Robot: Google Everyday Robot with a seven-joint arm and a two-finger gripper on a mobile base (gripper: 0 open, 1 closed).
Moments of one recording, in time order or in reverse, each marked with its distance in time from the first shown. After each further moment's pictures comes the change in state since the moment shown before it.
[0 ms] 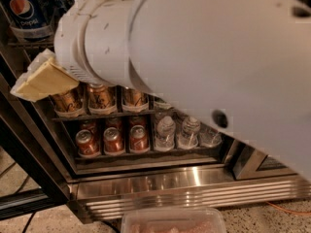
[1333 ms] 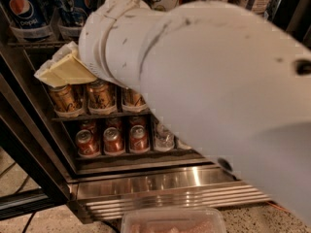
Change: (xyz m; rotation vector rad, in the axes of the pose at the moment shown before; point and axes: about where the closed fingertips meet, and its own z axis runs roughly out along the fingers) arm 0.019 -0.034 -0.015 0.182 0.027 0.060
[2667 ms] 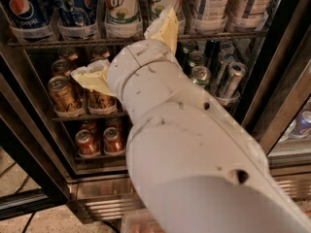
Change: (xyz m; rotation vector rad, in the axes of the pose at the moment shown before) arm 0.058 -0.028 -0.019 0.325 0.048 0.126
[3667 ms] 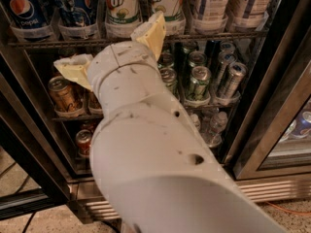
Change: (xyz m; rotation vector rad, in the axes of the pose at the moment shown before) arm -0.007 0.012 0.015 0.069 -0.024 0.120
